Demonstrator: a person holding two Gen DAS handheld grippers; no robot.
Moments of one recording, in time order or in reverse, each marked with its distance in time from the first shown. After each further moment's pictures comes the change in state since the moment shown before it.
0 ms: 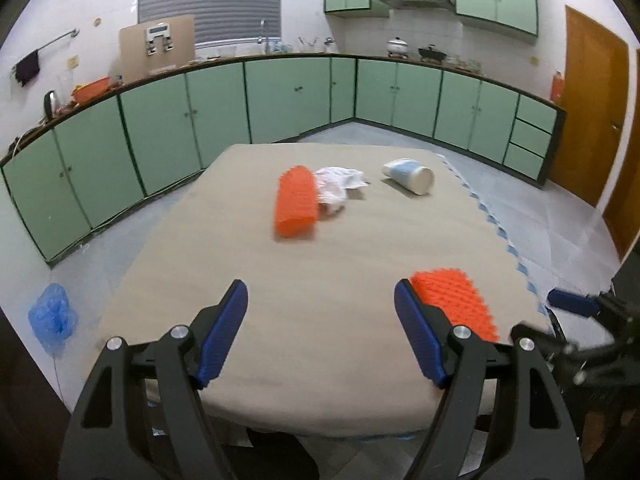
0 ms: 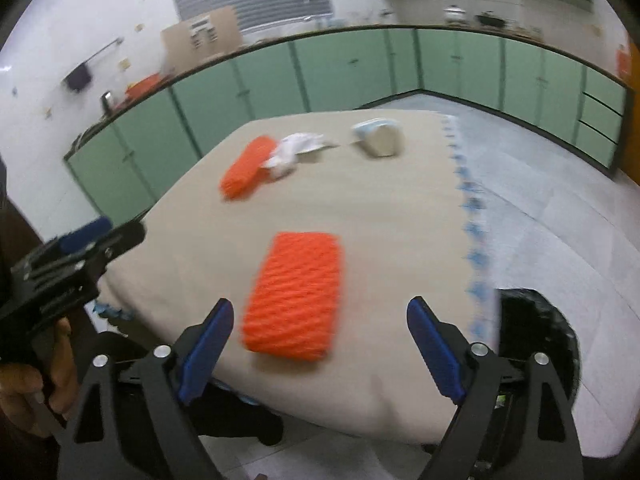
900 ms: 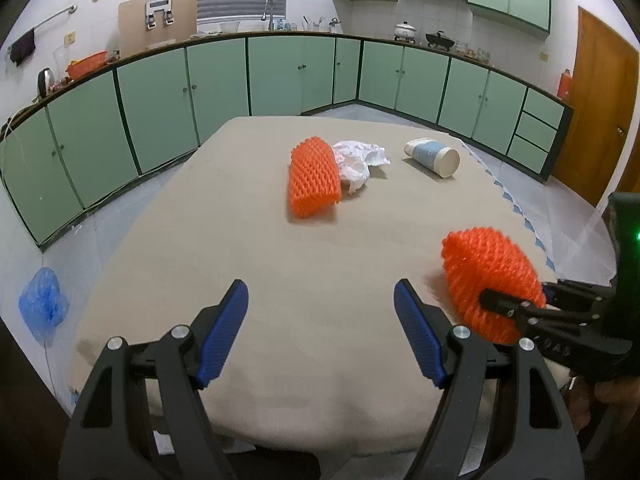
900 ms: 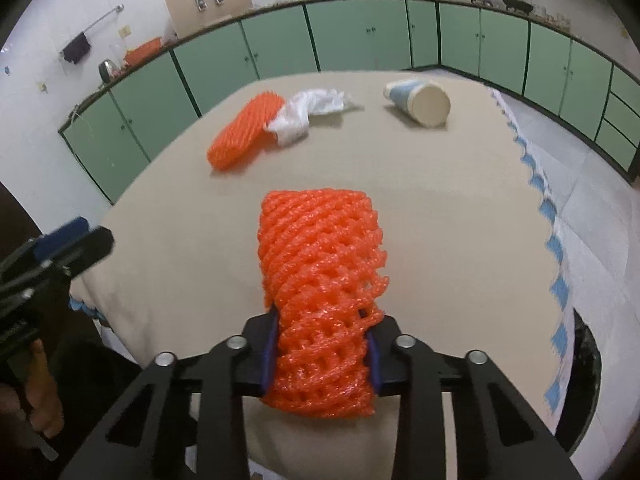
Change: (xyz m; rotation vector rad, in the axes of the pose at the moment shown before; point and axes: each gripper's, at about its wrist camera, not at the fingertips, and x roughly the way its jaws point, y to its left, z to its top) left arm 0.051 0.028 -0.004 -0.020 0.066 -0.026; right arm 0.074 -0.007 0.026 -0.021 0.076 0.016
